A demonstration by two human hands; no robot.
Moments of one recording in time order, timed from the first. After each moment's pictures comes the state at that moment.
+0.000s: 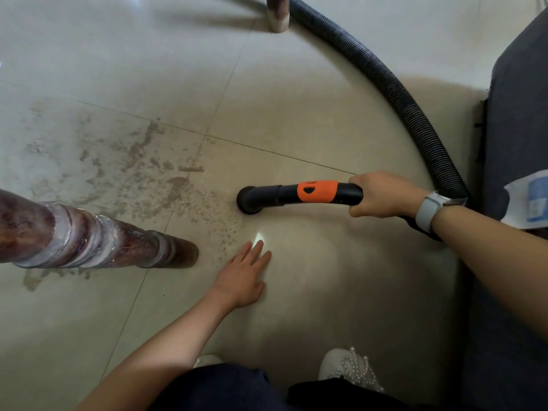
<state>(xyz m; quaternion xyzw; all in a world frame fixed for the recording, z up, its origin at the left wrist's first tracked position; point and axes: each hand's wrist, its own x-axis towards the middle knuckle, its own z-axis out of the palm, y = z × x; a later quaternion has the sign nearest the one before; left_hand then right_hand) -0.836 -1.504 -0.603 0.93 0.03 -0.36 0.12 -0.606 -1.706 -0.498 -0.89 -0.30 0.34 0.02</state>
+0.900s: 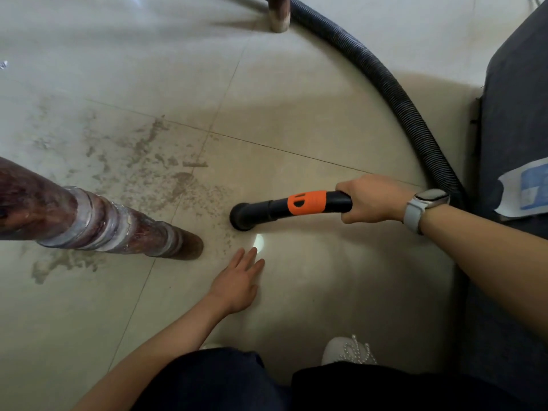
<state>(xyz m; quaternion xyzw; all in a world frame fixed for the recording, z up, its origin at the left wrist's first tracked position) -0.867 -1.499 -0.597 0.92 0.04 -0.36 0.14 -0.633 -1.697 -0.490 -0.87 -0.37 0.32 -0.02</state>
